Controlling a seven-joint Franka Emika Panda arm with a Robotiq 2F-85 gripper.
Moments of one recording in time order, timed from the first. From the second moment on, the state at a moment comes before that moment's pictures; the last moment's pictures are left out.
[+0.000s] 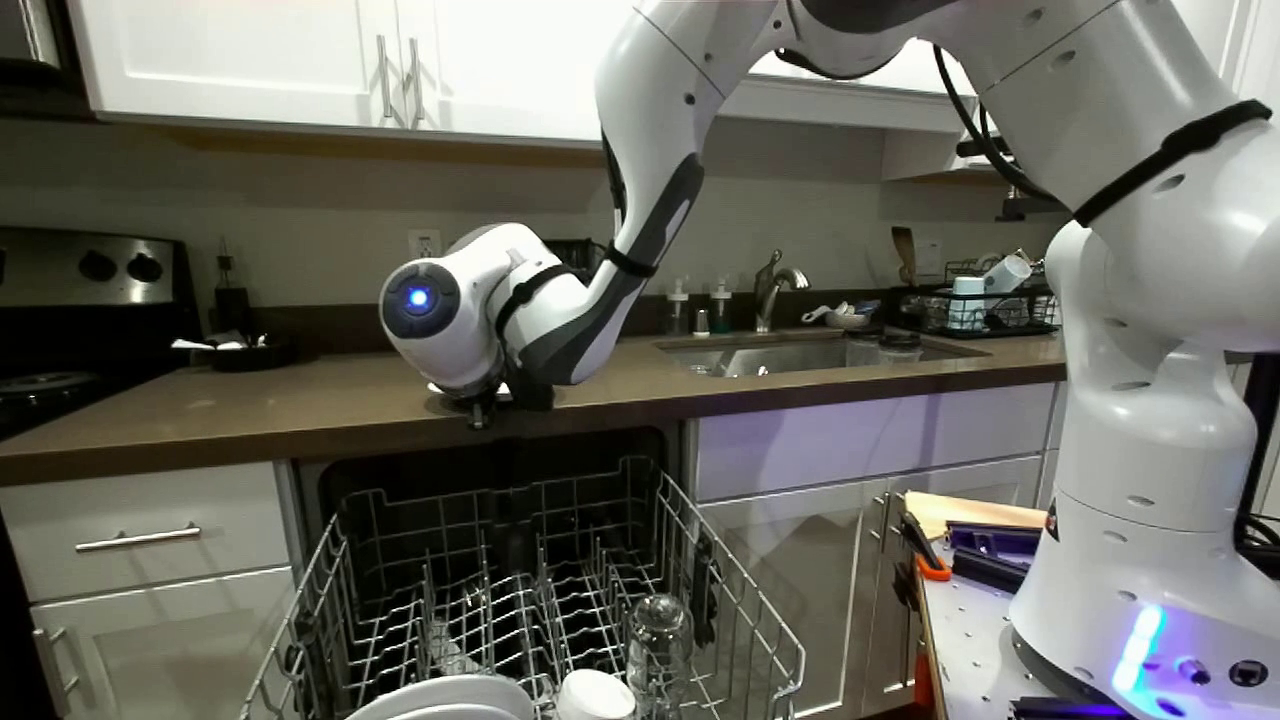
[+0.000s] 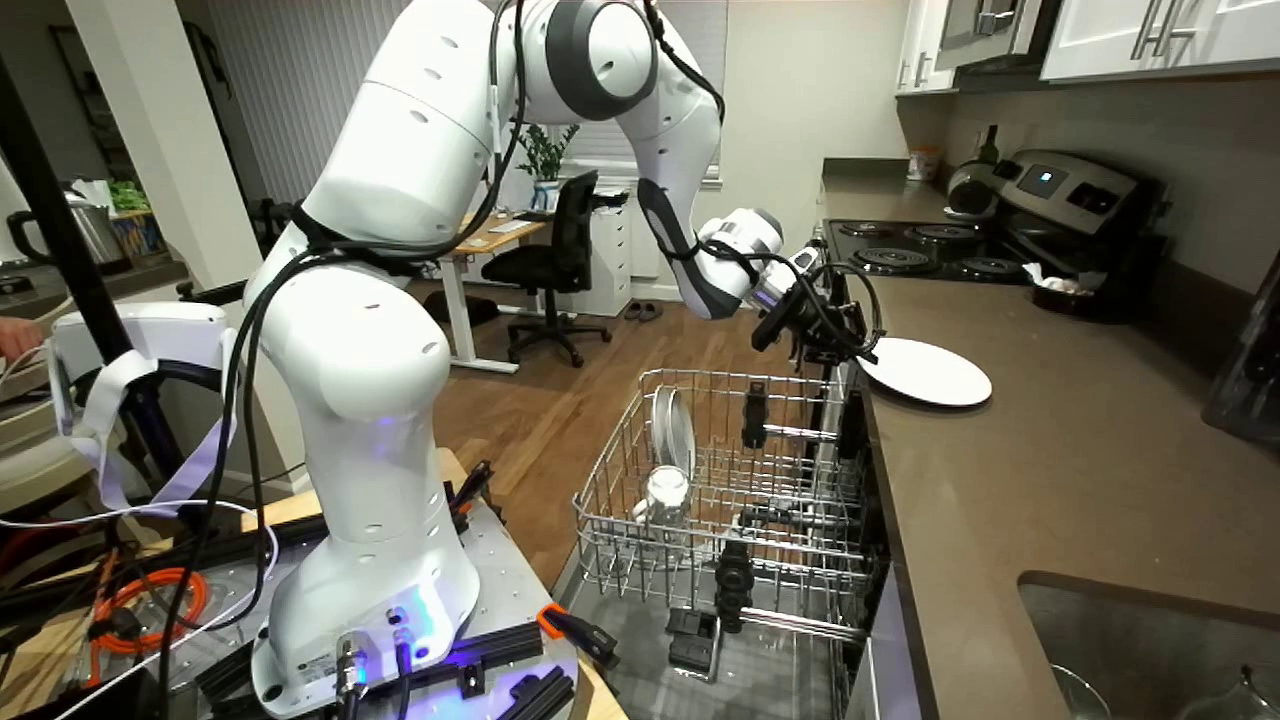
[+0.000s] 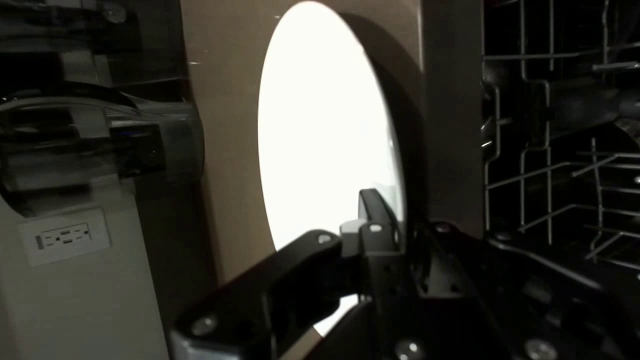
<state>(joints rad) 0.17 0.61 -0.07 -1.80 -1.43 2.23 0.73</state>
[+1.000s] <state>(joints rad) 0.18 0.56 0.04 -1.93 -1.60 1.97 0.97</state>
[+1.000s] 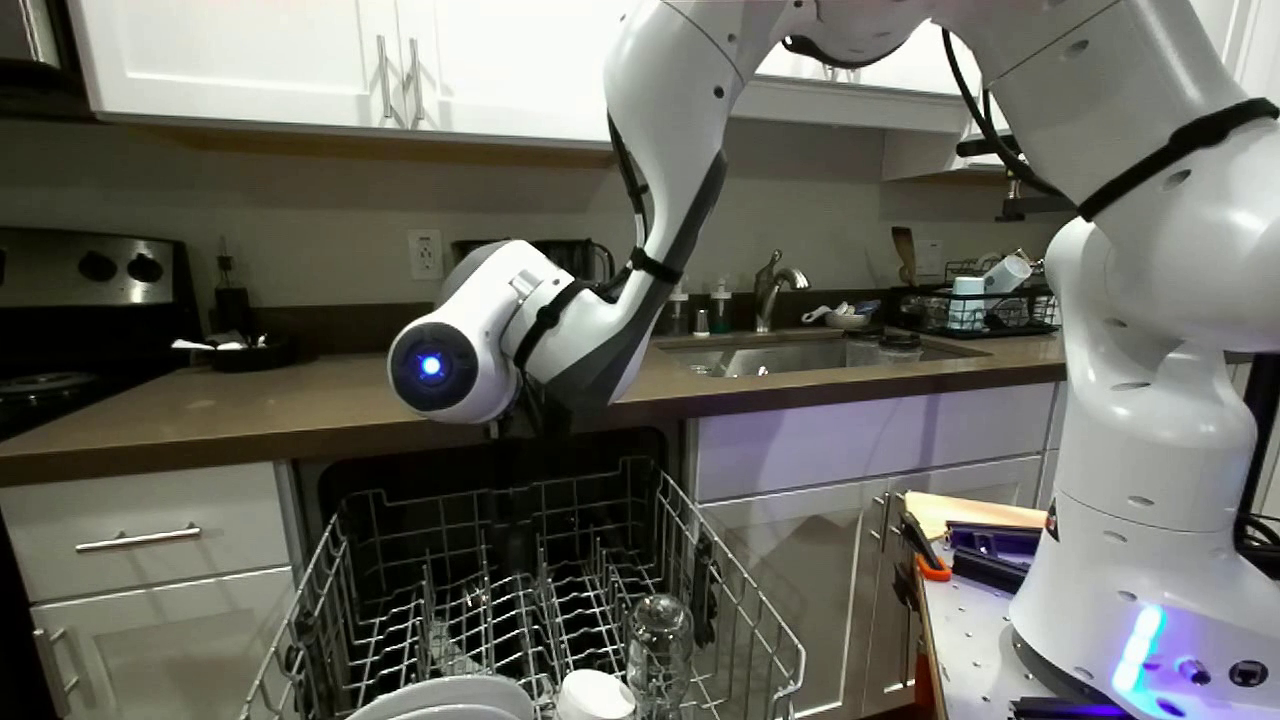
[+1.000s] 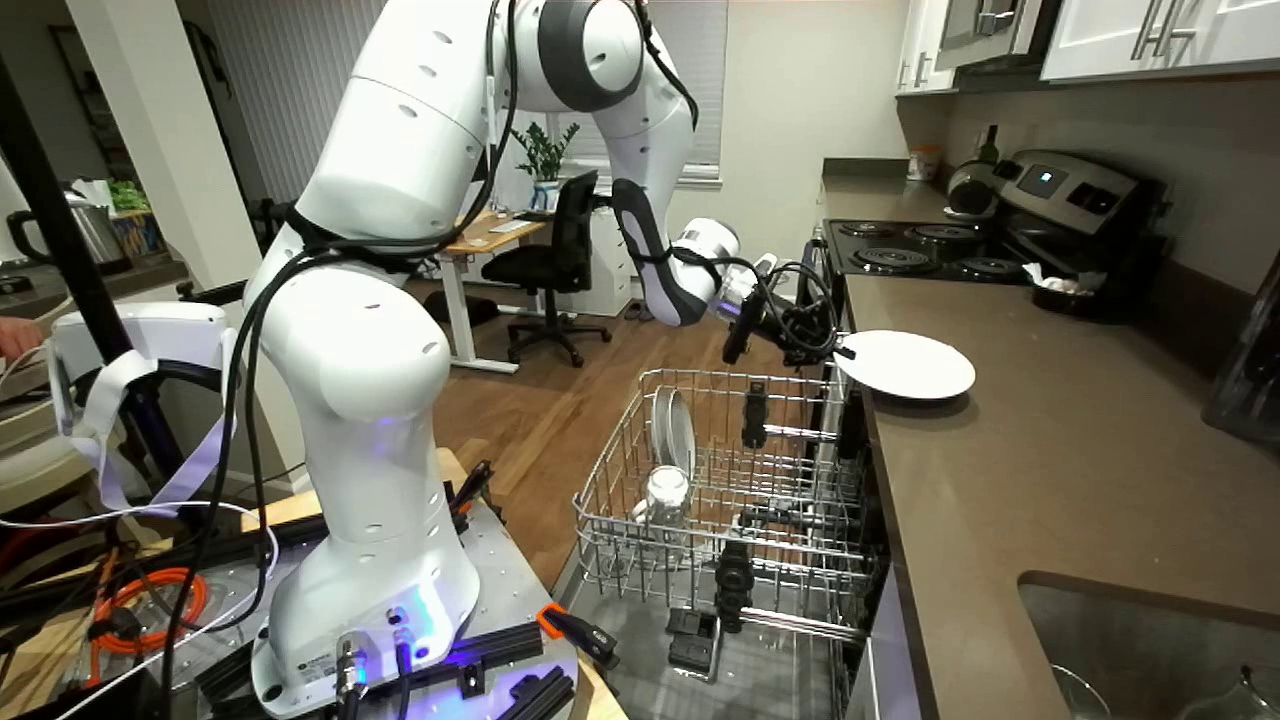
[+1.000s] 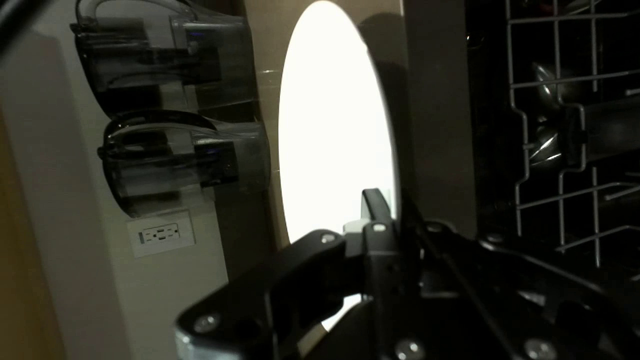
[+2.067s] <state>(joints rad) 0.20 0.41 0.14 -2.11 -1.61 1.89 0.99</state>
